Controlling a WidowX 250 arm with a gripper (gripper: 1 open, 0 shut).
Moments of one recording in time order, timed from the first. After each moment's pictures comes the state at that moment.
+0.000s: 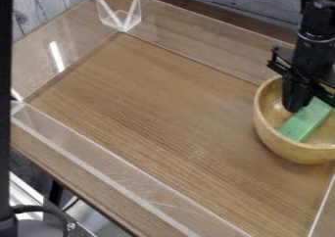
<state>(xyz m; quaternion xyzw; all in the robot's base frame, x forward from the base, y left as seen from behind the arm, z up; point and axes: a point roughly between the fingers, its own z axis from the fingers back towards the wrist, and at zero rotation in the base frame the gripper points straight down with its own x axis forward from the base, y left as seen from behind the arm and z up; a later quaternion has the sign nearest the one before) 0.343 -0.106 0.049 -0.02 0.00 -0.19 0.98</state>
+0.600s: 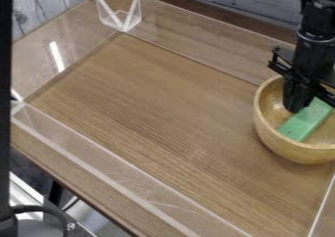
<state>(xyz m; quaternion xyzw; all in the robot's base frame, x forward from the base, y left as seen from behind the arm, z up) 0.343 -0.106 0.049 -0.02 0.00 -0.19 0.98</state>
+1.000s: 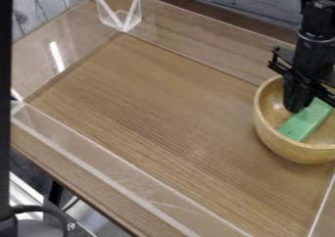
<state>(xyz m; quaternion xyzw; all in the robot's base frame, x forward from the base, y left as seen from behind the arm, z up) 0.343 -0.105 0.049 -0.02 0.00 -0.19 0.98</state>
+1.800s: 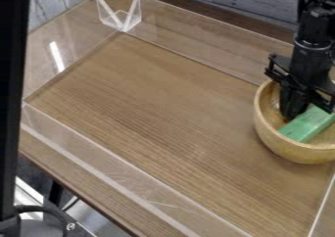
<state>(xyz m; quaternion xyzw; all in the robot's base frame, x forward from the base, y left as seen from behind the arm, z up) 0.342 -0.103 0.036 -0.03 0.02 -0.18 0.98</state>
